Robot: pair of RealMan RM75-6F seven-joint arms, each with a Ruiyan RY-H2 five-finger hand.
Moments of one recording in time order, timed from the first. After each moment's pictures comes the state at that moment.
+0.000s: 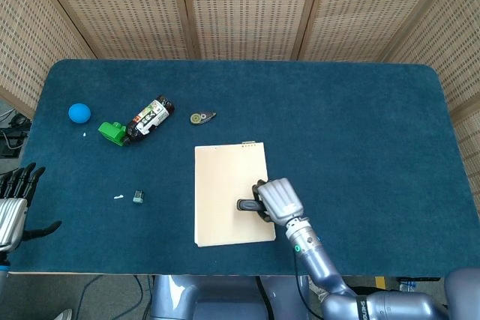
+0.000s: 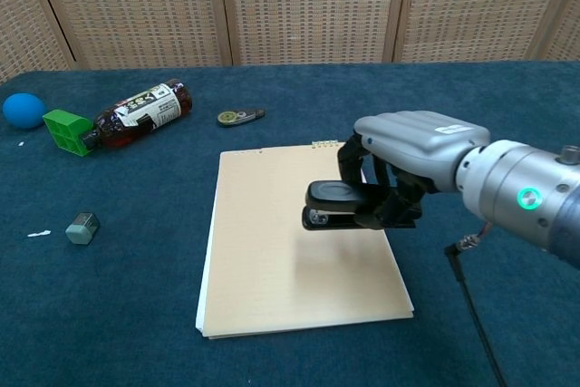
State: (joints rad) left arm -0.11 -1.11 -0.04 -1.66 1.43 1.42 0.13; right arm 0.67 -1.69 0.21 -1.78 -0.96 1.12 -0.81
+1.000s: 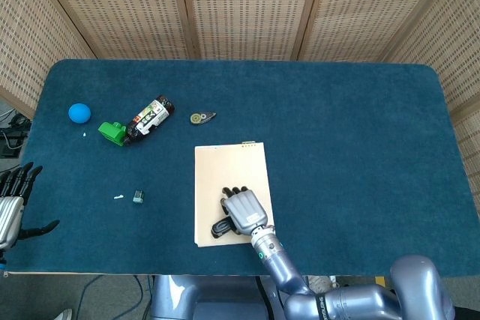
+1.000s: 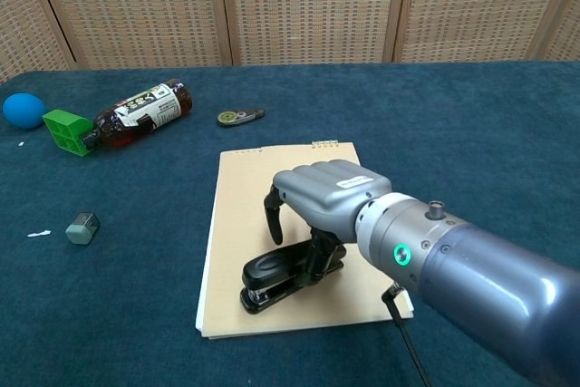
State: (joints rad) left arm -0.11 -1.09 -0.04 -1.65 1.41 1.39 0.07; right arm 0.81 -1.91 0.20 -1.65 -0.81 1.14 -0.90
